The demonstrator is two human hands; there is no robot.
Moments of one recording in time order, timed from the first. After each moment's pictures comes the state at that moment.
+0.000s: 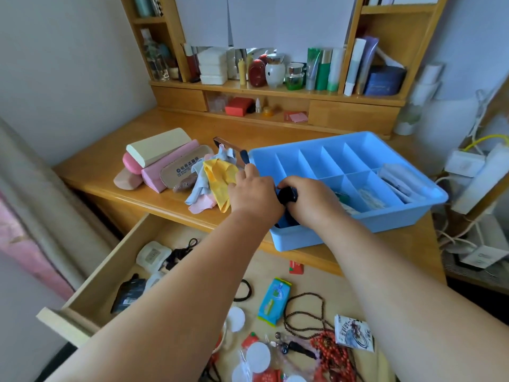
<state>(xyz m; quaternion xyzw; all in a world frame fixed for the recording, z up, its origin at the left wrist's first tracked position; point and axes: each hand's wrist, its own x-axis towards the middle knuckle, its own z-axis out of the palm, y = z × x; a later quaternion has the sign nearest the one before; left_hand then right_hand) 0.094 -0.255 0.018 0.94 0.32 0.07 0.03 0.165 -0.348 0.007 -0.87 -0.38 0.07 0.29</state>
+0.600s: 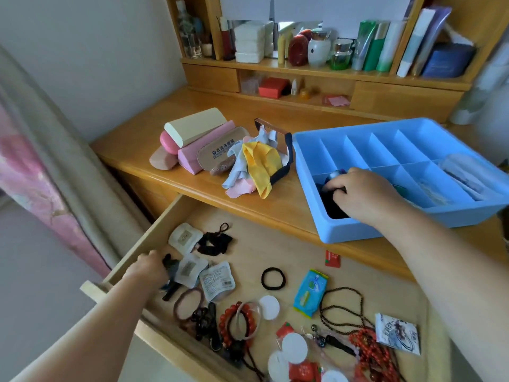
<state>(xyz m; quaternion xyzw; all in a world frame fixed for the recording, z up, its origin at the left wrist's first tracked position) -0.141 -0.078 -0.129 0.79 0.57 -0.20 0.11 0.165 -0.343 0.010 -0.90 -0.41 0.08 0.14</state>
